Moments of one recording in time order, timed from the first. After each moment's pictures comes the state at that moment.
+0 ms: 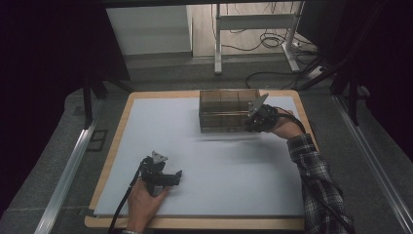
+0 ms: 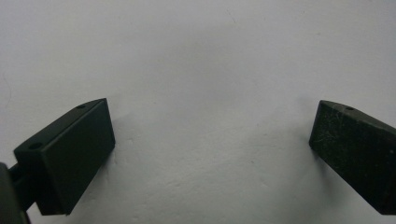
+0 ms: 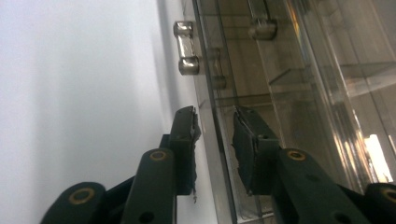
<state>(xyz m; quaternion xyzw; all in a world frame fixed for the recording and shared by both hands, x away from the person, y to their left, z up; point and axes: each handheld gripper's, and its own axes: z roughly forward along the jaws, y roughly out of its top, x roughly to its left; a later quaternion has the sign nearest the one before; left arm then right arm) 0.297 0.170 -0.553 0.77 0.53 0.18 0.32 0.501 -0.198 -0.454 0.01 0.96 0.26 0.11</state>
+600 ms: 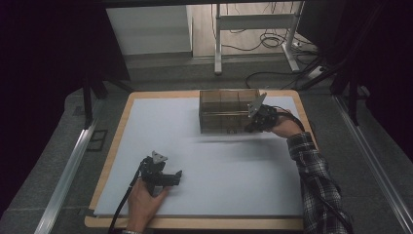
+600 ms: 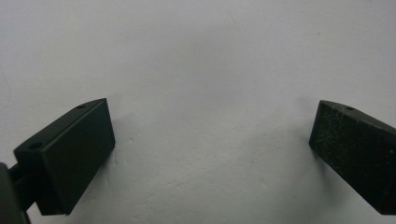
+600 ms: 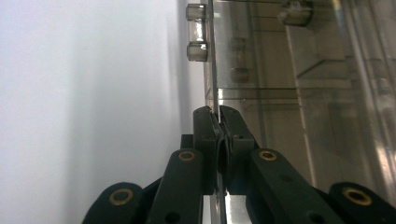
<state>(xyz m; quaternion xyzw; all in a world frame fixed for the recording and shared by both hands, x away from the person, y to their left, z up) 0.297 0.170 -0.553 0.77 0.53 0.18 0.32 0.509 -0.199 -0.458 -0.03 0.97 0.25 0.06</state>
